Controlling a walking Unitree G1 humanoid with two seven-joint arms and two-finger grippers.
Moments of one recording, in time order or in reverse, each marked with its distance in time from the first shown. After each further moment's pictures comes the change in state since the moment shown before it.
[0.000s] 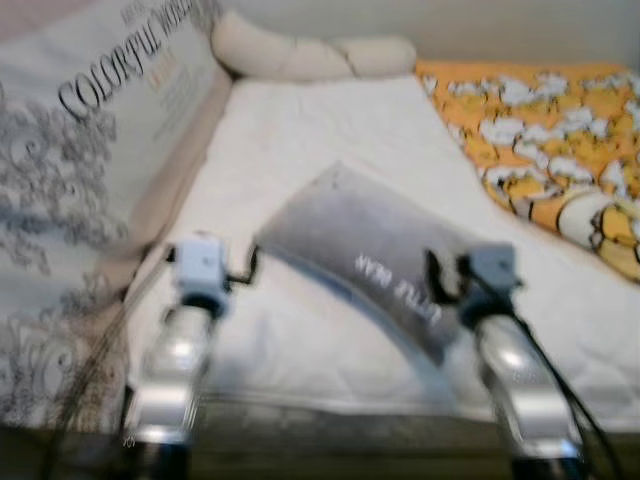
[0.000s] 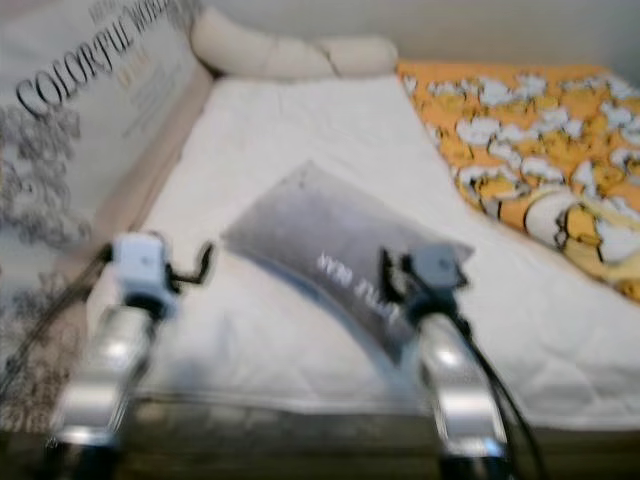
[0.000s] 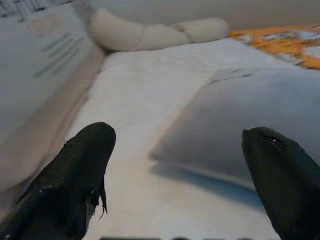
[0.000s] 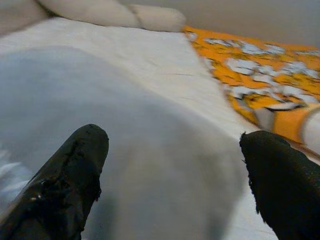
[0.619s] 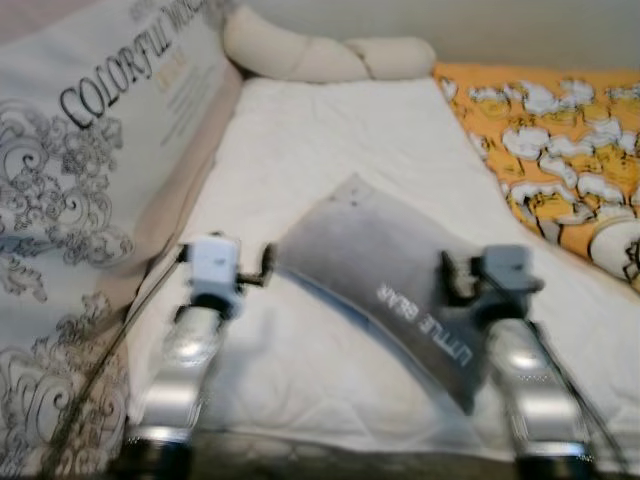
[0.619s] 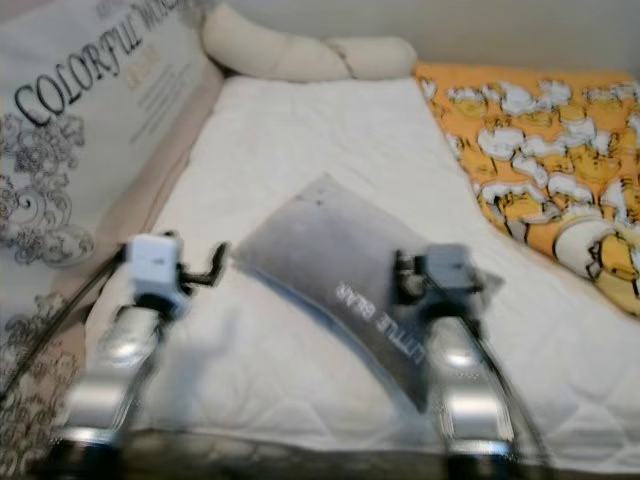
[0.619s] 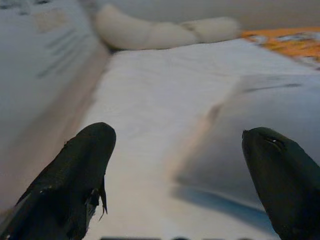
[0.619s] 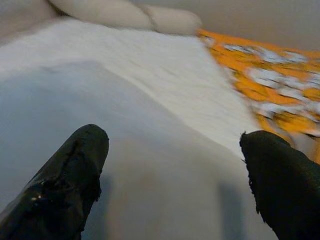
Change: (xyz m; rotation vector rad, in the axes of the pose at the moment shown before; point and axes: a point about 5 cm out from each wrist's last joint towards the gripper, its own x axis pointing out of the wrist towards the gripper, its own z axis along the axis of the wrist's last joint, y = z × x) left arm -0.001 0.015 0.001 0.021 -0.002 0.034; right arm 0.002 0.015 0.006 0.012 -0.020 0.049
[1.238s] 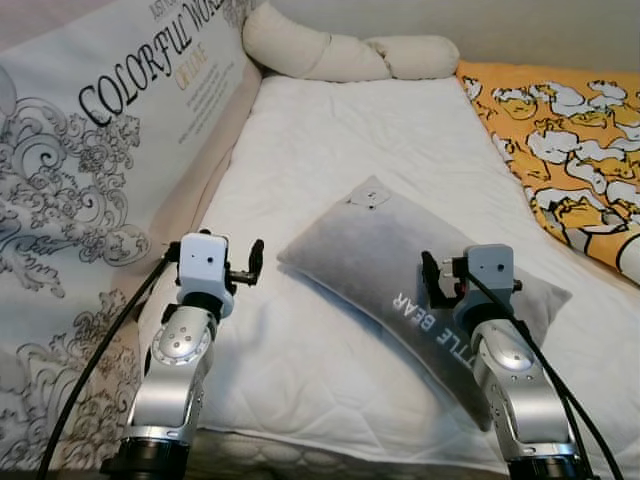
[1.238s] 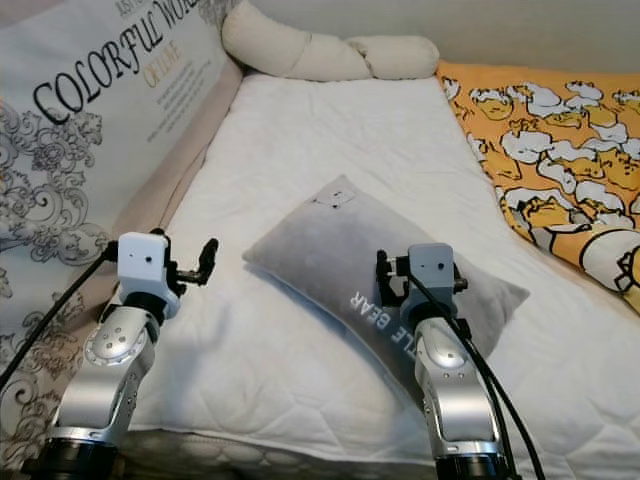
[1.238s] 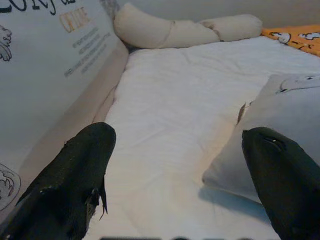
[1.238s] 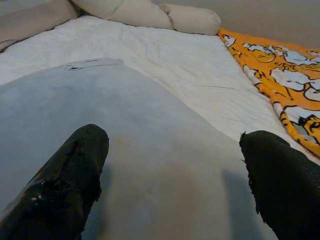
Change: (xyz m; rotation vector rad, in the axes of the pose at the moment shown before) left arm 0.002 -0.006 0.003 0.000 -0.015 -0.014; right arm -0.002 -0.005 -0.004 -0.011 0.013 -0.010
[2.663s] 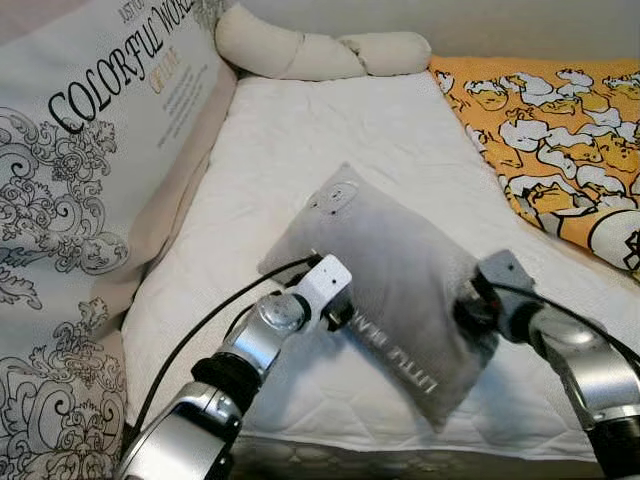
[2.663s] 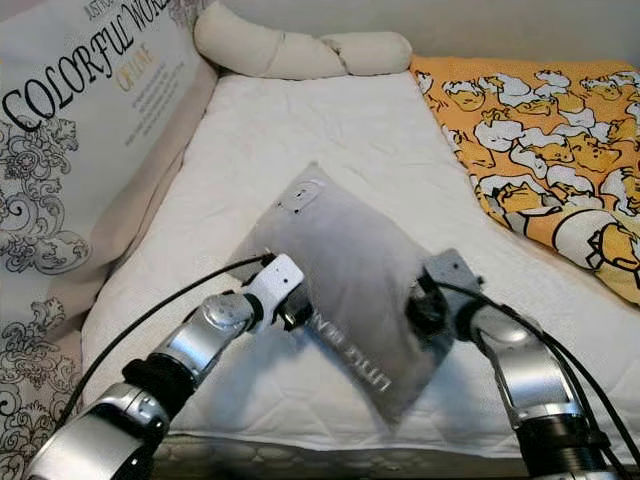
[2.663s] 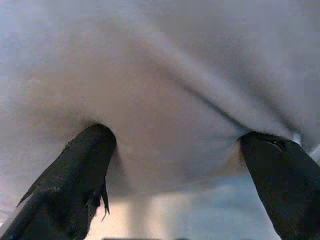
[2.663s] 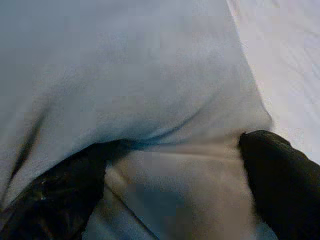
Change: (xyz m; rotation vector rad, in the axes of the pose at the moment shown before) left arm 0.047 -0.105 -0.047 0.354 0.408 -0.636; right arm 0.011 -0.047 -0.006 -0.233 0.292 0.475
